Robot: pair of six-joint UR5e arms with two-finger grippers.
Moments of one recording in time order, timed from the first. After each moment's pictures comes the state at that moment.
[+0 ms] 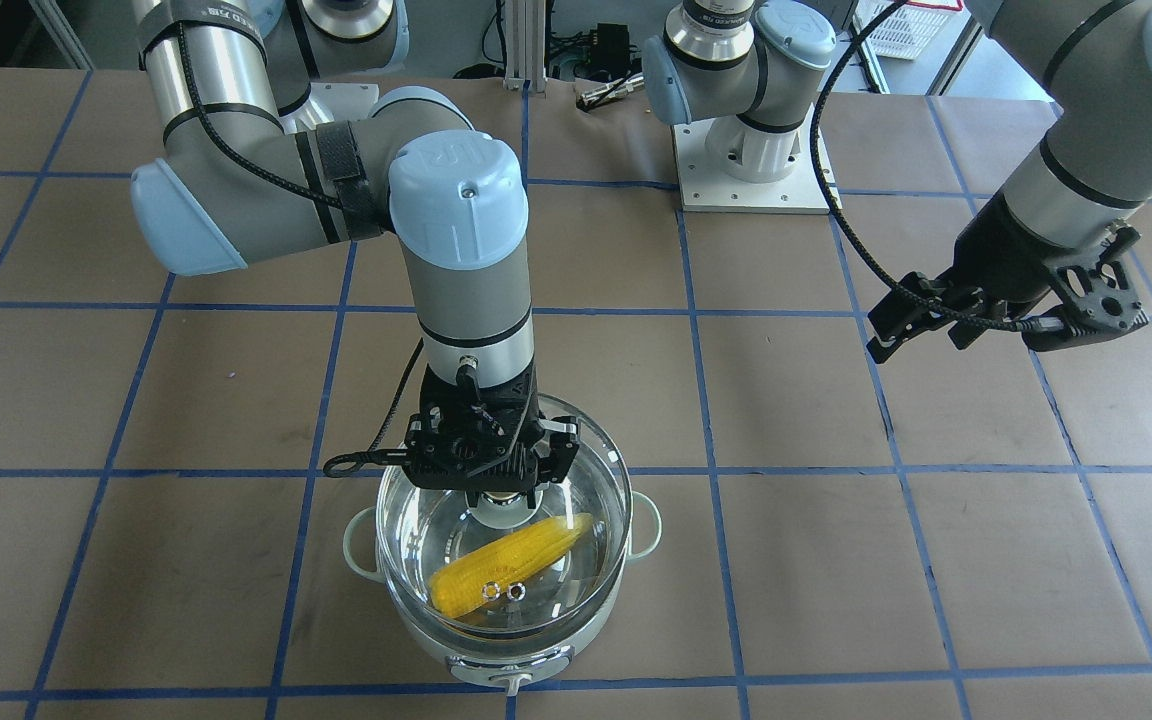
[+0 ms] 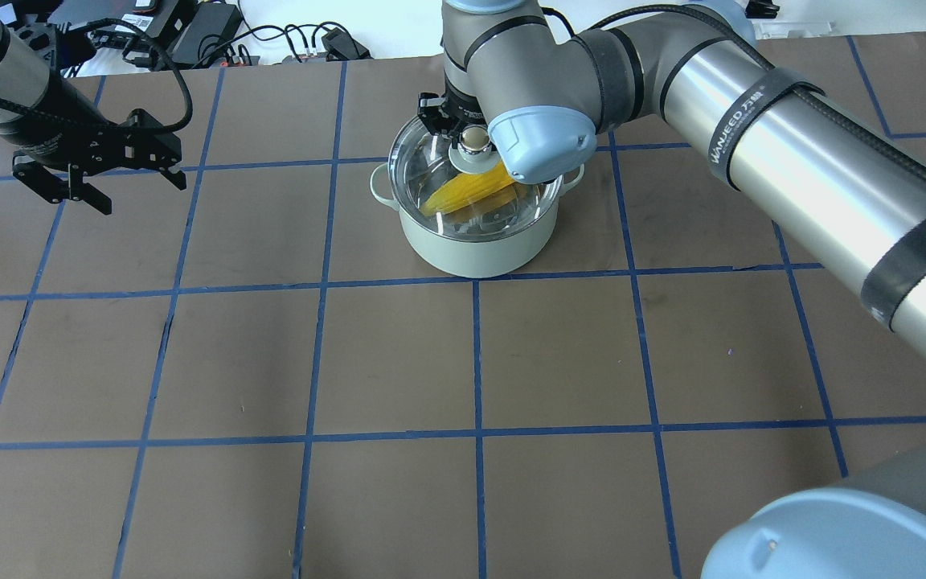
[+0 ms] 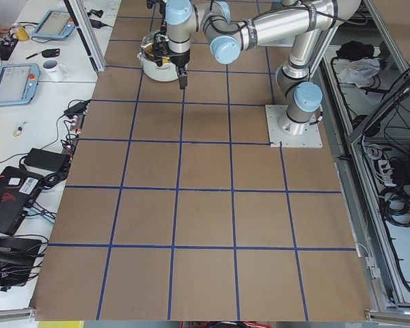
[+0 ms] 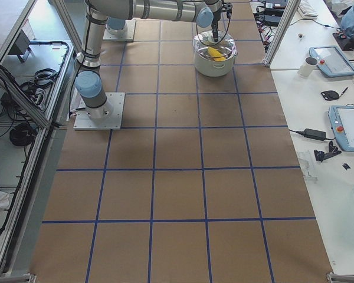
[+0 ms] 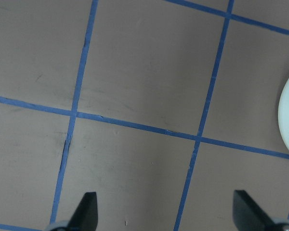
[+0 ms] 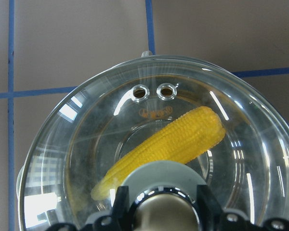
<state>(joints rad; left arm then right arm) -1.29 -1.62 -1.66 -1.41 1.46 0.04 1.91 -1.11 1.39 -2.12 -1.60 0.40</state>
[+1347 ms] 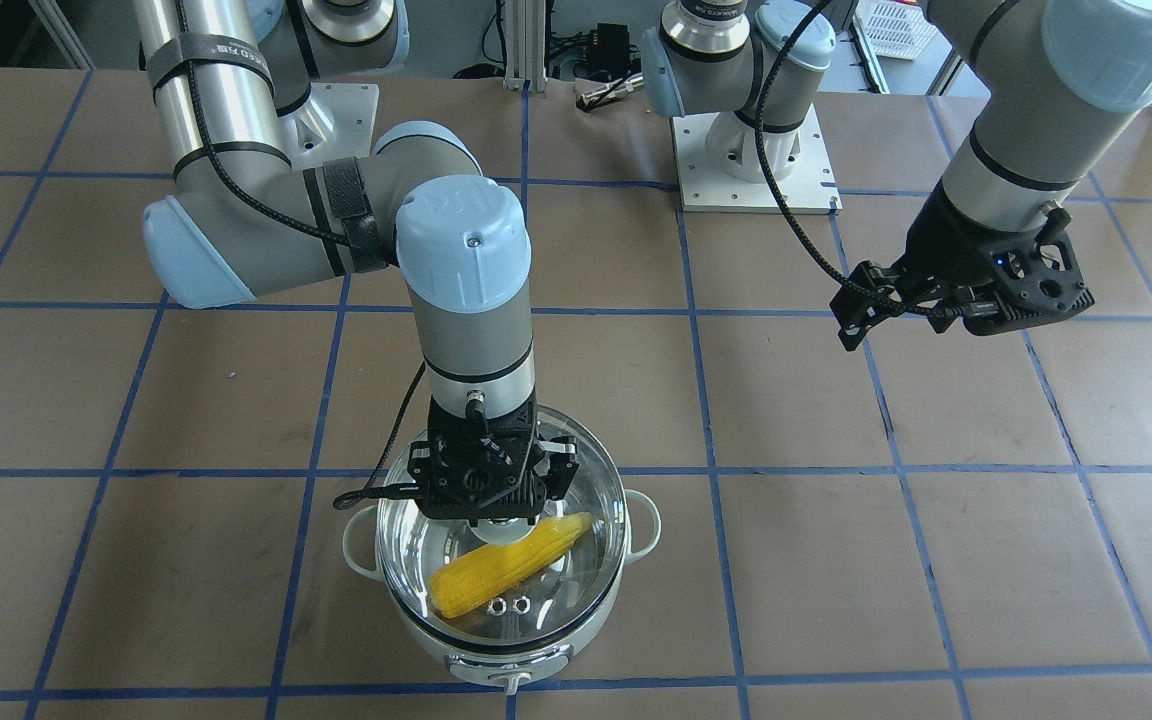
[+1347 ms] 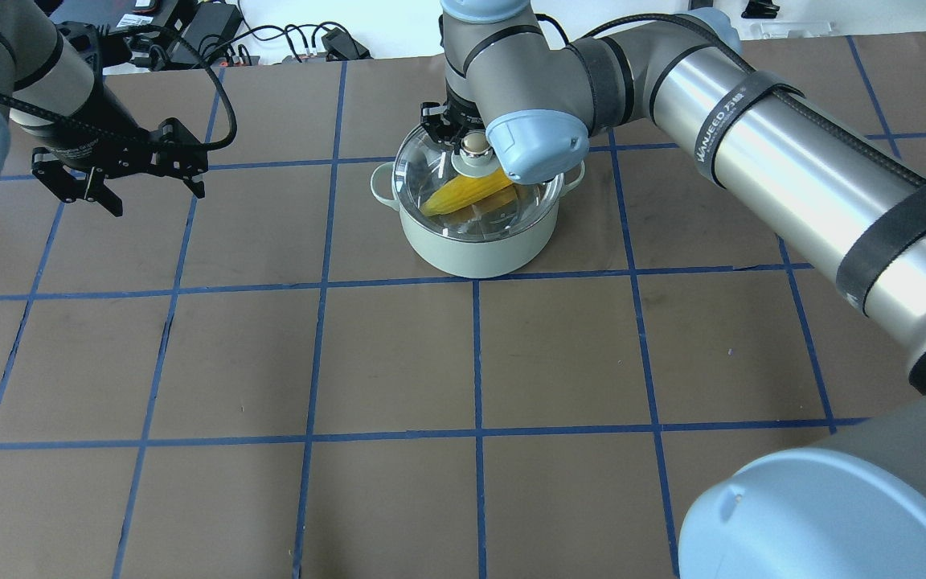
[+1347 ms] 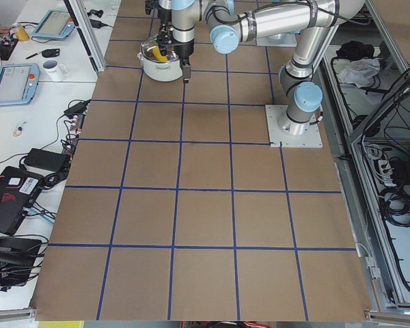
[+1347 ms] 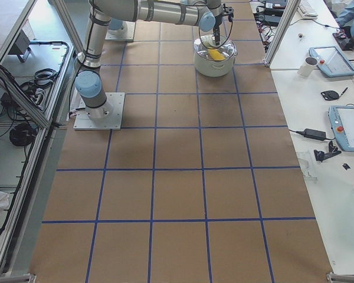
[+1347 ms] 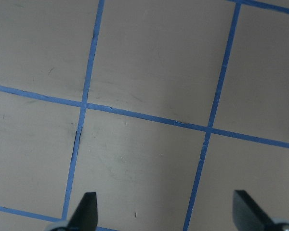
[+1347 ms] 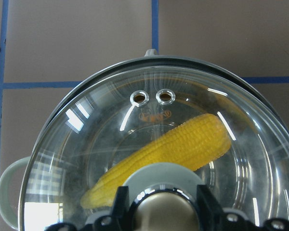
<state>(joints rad) -1.39 -1.60 -1.67 -1.39 1.58 -0.03 1.90 -1.07 1.37 -2.14 -1.60 0.33</state>
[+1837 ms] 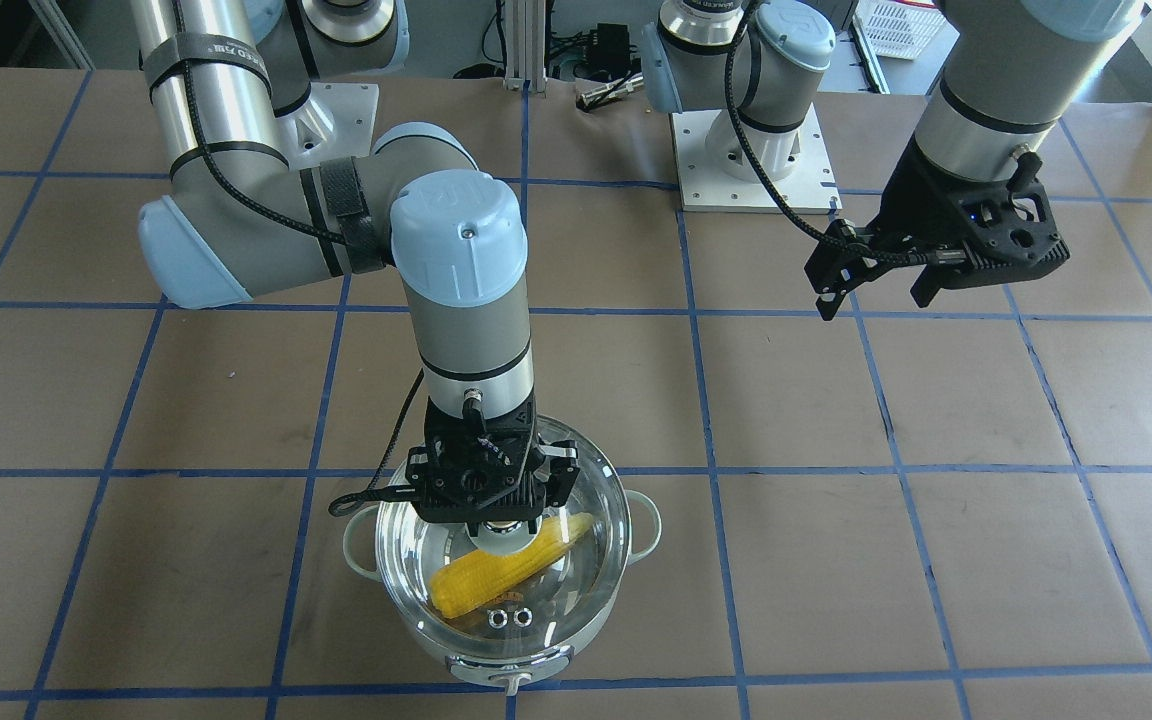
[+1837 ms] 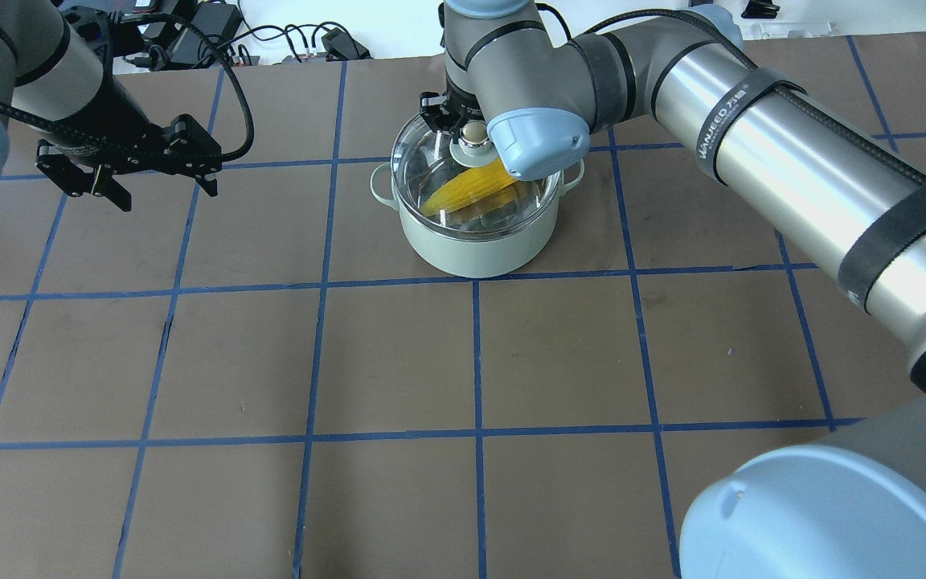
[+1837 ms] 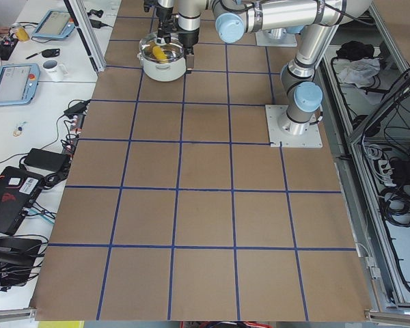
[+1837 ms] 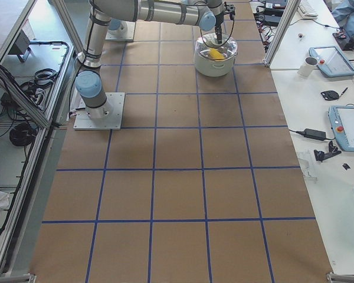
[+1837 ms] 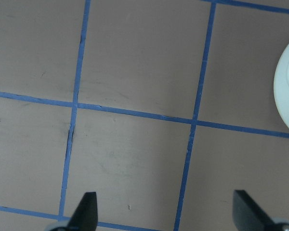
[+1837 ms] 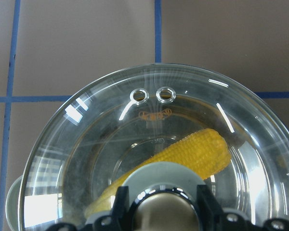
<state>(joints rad) -1.44 -1.55 -1.67 -1.41 1.59 -0.03 1.90 -1.07 1.37 -2.17 -1.60 0.33</state>
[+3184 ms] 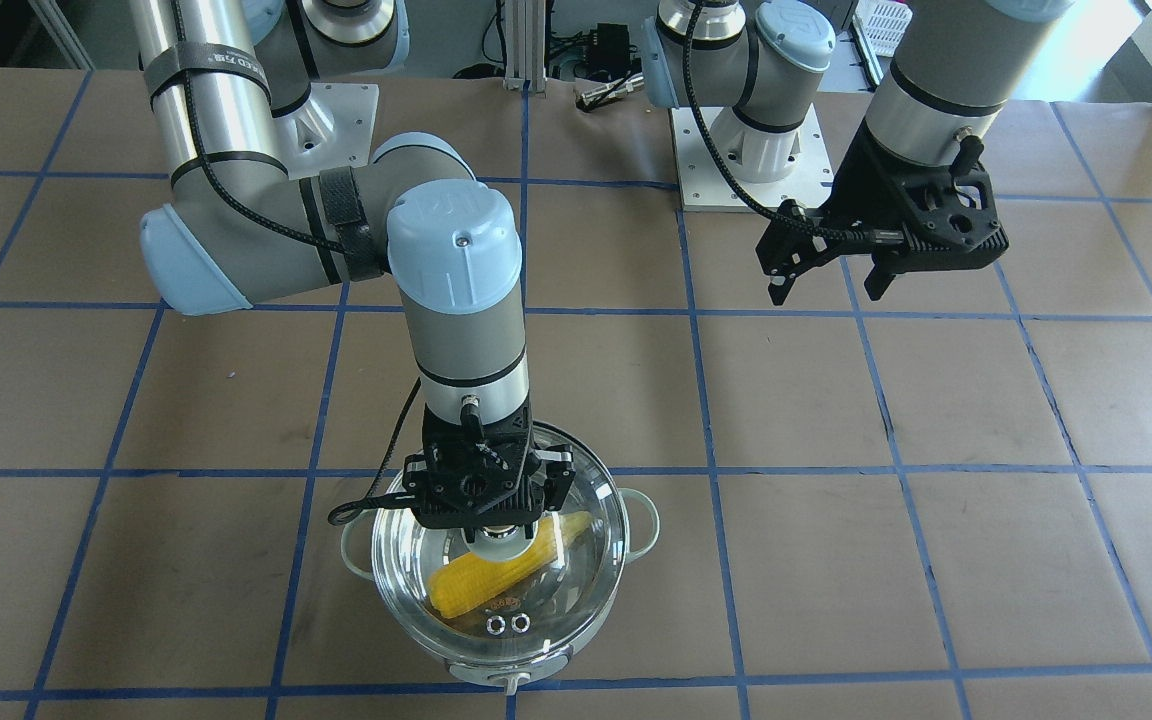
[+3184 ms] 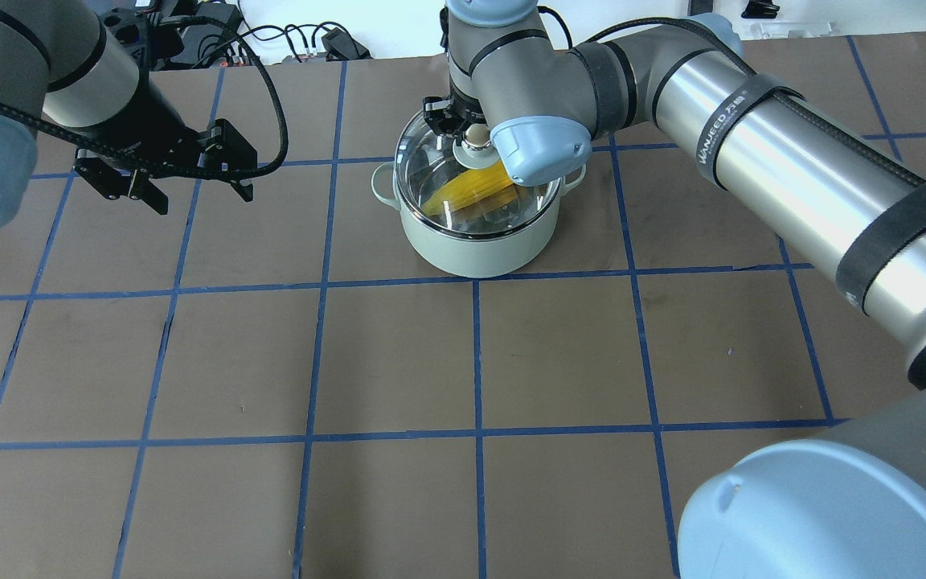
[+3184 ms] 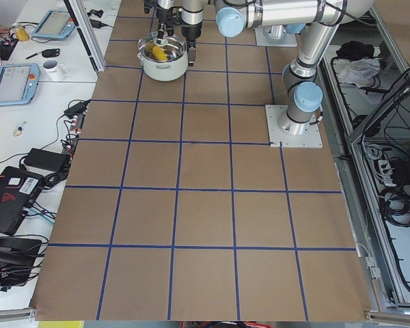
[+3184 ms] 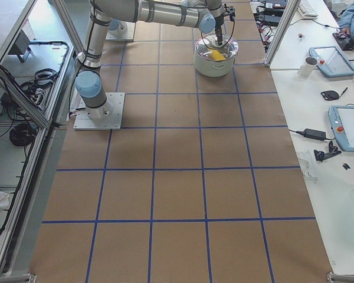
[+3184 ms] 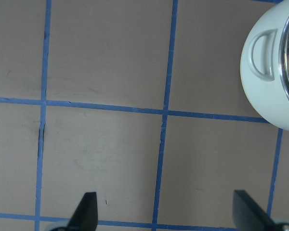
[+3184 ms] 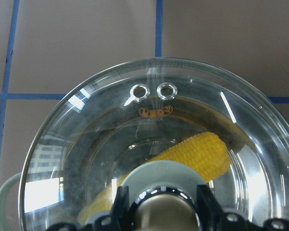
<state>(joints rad) -1.50 -1.54 -1.67 -1.42 1.54 -0.03 1.89 -1.06 1.38 -2.20 -1.60 0.29</state>
